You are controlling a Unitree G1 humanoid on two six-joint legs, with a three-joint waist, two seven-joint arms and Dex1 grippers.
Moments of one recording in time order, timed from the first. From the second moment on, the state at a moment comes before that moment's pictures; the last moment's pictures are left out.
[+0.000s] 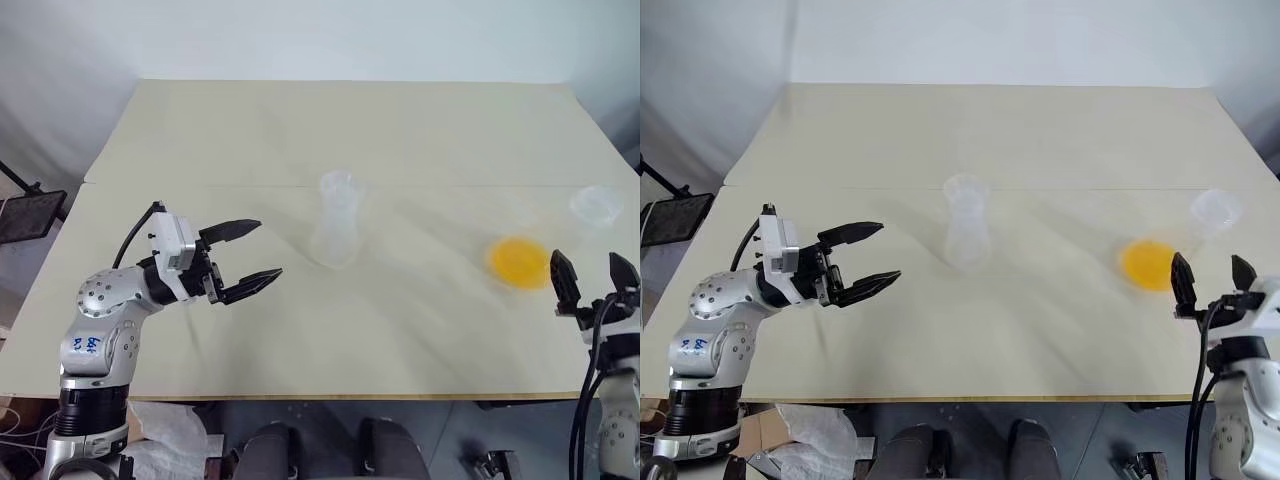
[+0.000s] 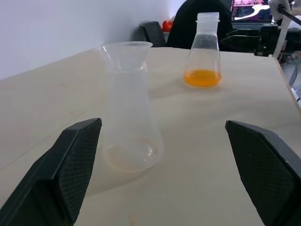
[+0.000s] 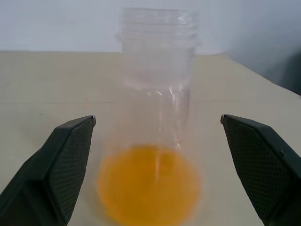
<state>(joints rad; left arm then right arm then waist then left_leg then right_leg) -0.29 0.54 0.22 -0.19 -0.51 0.26 -1.01 0.04 -0.45 -0.57 -0.17 0.53 0.09 0.37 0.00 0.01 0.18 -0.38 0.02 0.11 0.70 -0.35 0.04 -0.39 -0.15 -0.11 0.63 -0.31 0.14</state>
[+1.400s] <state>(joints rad) -0.25 0.52 0.21 -0.26 -0.52 0.24 -0.91 -0.39 -0.48 -0.37 0.06 0.44 0.04 0.47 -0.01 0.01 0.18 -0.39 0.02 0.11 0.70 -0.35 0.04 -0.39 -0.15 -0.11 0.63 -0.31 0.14</state>
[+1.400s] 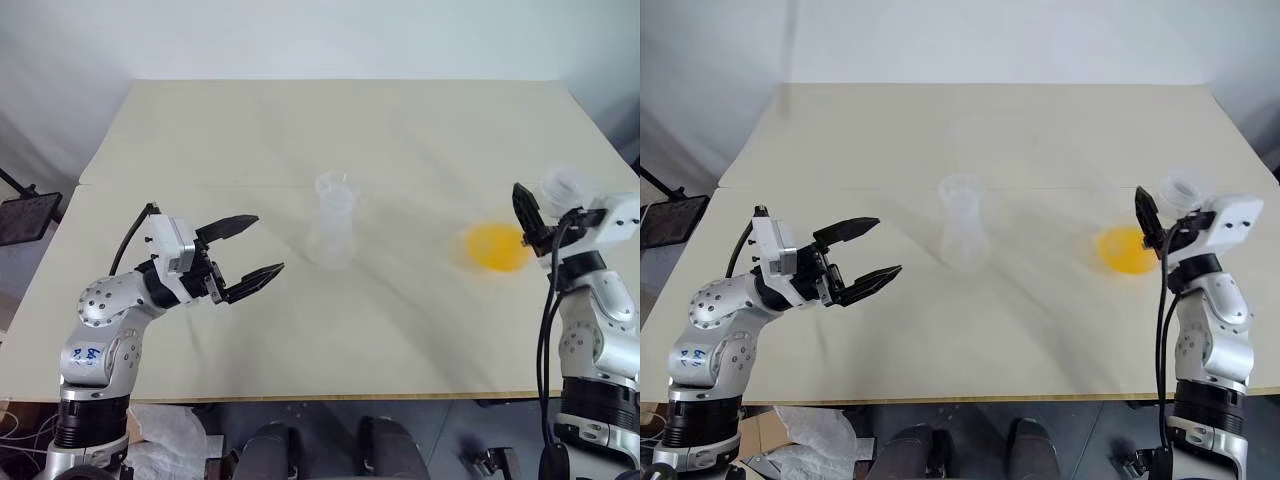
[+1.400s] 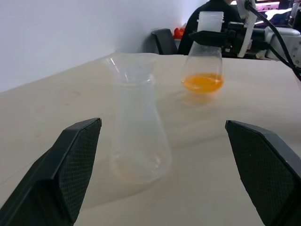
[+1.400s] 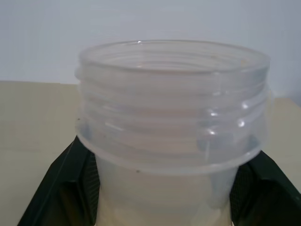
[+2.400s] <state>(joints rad) -0.28 0.45 0.18 -0.22 -0.51 0.20 -0.80 -0.78 -0.51 0.17 0.22 -0.43 -0.41 0.22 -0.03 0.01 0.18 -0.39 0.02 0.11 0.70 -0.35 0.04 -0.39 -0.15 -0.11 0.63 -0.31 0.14</state>
